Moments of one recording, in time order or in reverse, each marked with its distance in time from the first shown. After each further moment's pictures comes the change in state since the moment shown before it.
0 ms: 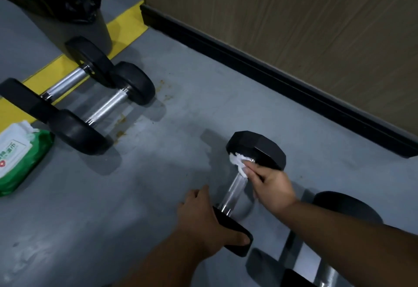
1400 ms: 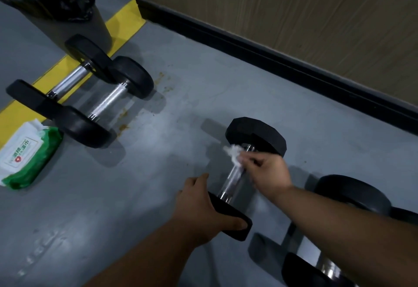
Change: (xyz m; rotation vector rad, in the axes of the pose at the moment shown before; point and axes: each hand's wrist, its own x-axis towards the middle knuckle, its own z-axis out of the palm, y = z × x) left_hand 0.000 -0.005 0.009 -0.045 0.083 -0.011; right_hand -0.005 0.000 0.008 0.091 -0.027 0.017
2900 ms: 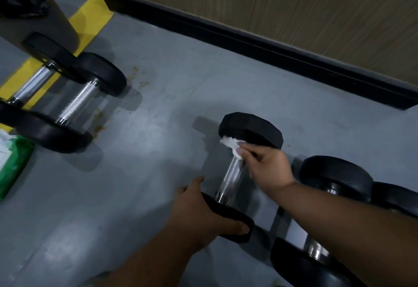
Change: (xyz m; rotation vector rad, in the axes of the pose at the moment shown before) left_hand -0.007 0.013 0.030 -0.141 -0.079 -0.067; right_hand -0.012 0.029 -0.026 0.053 0.161 -0.023
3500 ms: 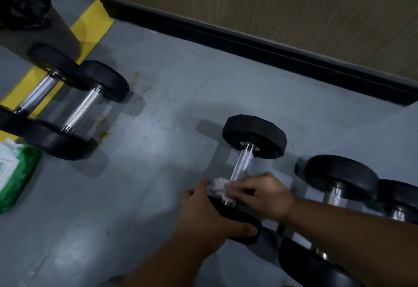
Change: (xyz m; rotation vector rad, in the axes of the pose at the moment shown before) left_hand 0.000 -0.005 0.007 -0.016 0.079 0.114; right_hand -0.037 0.005 0.002 -0.308 -0.377 -0.286
